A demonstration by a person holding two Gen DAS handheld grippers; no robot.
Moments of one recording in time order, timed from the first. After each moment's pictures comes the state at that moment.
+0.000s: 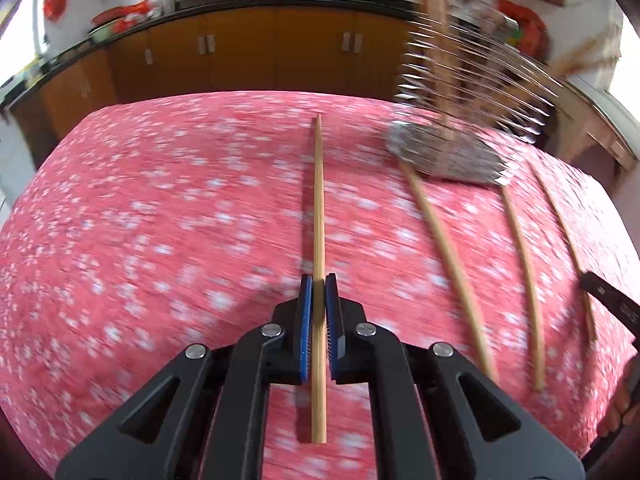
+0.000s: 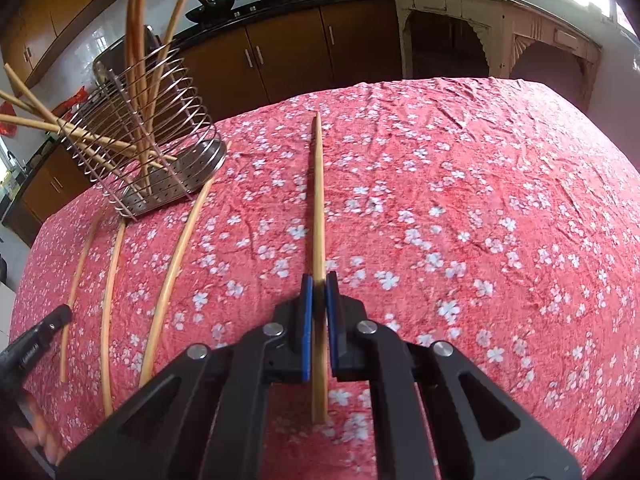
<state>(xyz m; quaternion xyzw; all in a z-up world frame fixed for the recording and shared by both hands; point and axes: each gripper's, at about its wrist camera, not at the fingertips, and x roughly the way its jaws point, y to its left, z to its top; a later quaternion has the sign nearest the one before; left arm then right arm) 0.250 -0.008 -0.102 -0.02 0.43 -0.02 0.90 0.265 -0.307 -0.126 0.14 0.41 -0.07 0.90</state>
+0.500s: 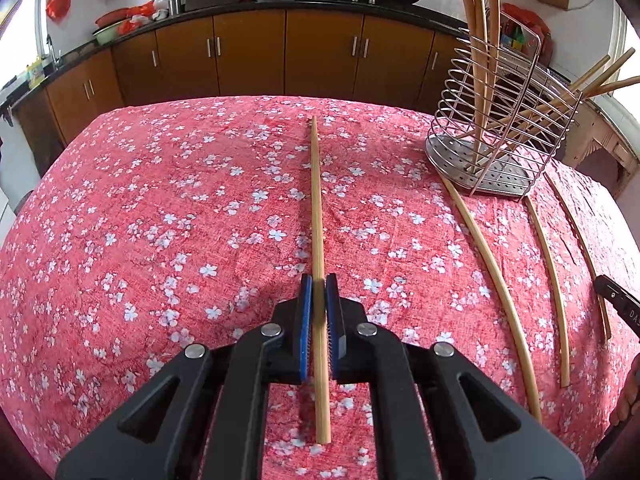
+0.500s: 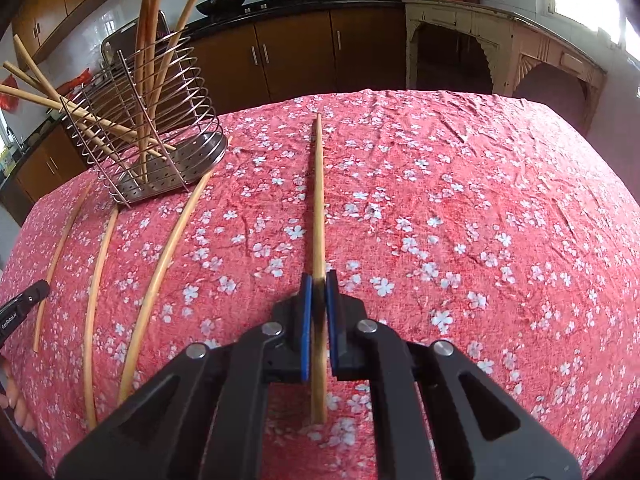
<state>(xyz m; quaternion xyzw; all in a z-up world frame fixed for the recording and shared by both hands) 0.256 0.021 -0.104 -0.02 0.43 -0.03 0.90 0.264 -0.301 -0.127 0.09 0.41 -0.07 0.90</state>
